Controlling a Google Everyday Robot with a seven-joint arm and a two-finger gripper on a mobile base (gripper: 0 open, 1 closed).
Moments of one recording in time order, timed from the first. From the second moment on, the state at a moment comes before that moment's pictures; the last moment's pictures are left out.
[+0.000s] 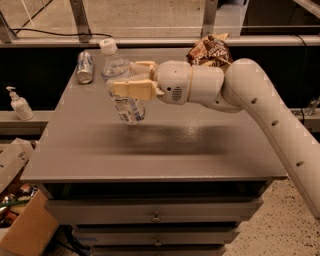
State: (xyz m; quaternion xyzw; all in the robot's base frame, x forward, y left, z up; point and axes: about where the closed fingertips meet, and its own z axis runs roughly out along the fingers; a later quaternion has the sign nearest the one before) arm 0.546 0.071 0.970 -0.51 -0.45 -0.54 0.49
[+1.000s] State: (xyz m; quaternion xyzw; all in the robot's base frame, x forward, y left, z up) arm 0.543 0.062 0.937 -0.51 -0.42 -0.56 0.50
